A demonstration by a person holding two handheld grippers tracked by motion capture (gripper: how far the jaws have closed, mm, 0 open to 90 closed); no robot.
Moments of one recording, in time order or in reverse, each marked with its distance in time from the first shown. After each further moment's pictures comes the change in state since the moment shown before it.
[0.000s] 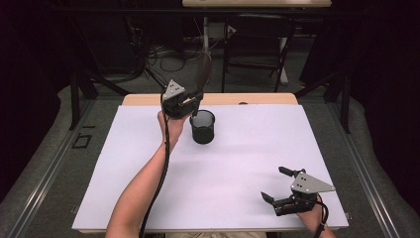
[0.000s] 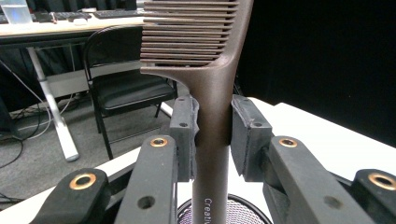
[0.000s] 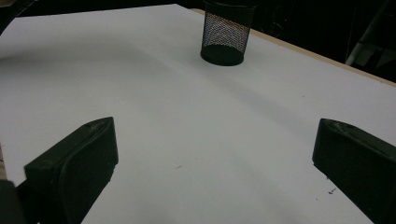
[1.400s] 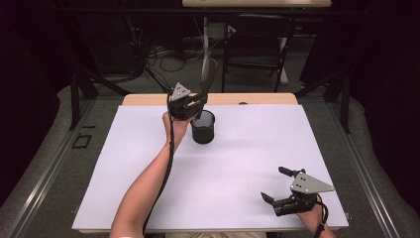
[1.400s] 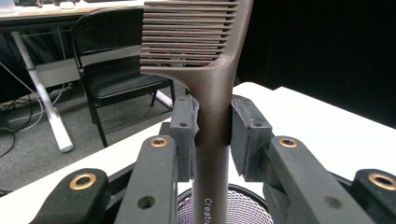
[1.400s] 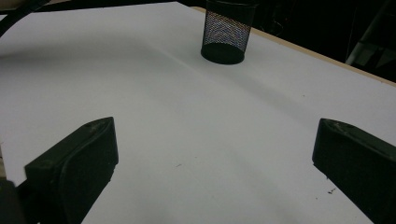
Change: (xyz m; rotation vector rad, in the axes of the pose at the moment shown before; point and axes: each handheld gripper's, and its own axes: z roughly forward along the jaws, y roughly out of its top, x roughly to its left) left arm 0.001 -0.014 0.020 0.058 -0.021 0.011; right arm 0.001 0.000 0.001 0.008 0.001 -0.004
